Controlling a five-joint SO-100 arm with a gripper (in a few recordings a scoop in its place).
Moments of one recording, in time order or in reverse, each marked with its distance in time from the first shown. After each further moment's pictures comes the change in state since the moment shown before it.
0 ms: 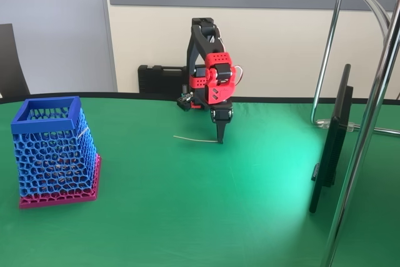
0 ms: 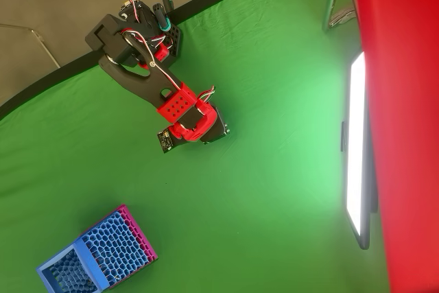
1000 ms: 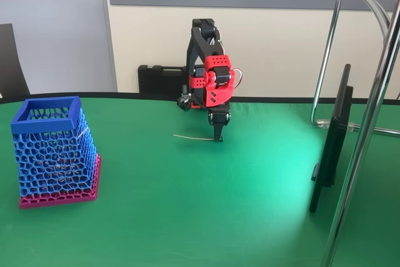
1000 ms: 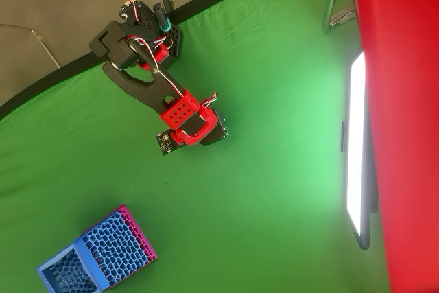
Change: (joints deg) arm 0.9 -4.1 -3.8 3.5 -0.2
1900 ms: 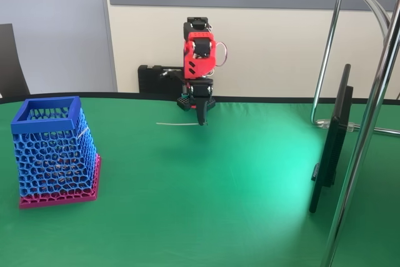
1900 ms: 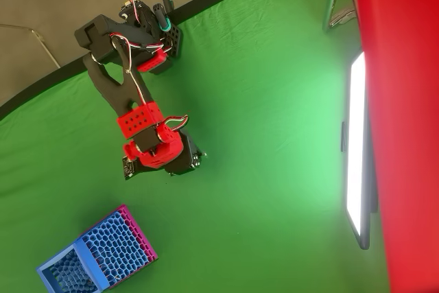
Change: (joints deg) arm 14.6 9.8 -19.0 11.0 -11.2
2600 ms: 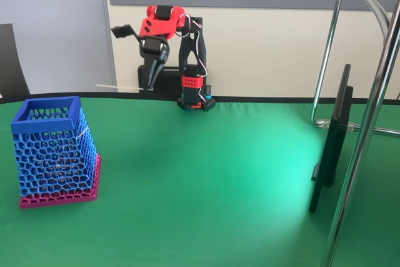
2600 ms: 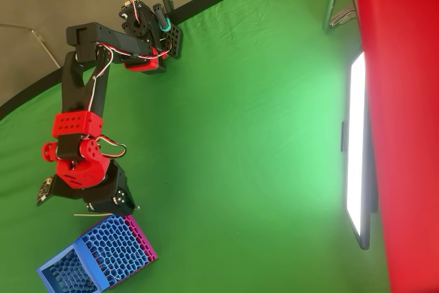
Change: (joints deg) arm 21.9 -0.8 -27.0 0.4 -18.6
